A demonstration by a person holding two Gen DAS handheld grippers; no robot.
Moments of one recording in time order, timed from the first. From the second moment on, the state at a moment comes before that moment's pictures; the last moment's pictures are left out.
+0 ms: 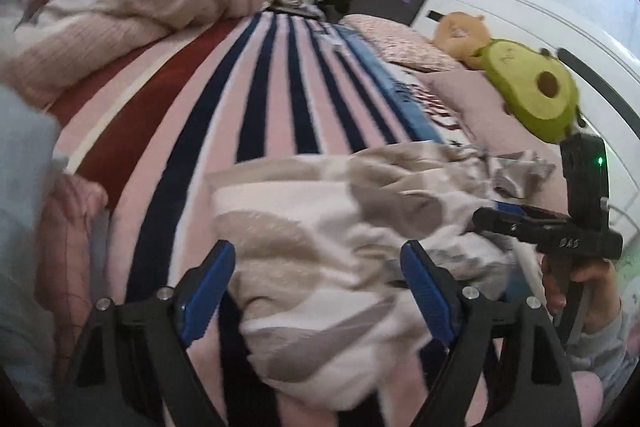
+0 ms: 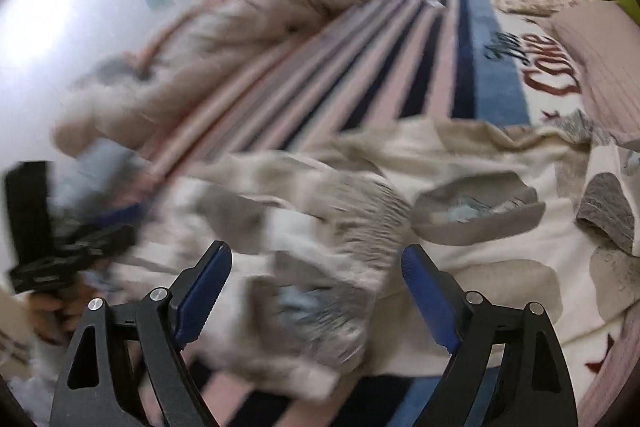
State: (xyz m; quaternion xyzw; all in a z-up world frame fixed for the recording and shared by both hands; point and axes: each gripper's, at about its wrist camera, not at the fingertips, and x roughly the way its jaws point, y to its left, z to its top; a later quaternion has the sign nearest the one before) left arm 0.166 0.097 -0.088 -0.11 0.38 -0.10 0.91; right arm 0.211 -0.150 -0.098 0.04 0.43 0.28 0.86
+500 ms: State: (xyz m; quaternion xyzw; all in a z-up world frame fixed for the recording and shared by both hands) left arm 0.169 0.108 -0.135 -0.08 0.44 -0.04 0.89; right arm 0.243 -0.122 -0.060 -0.01 0.38 0.30 0.88
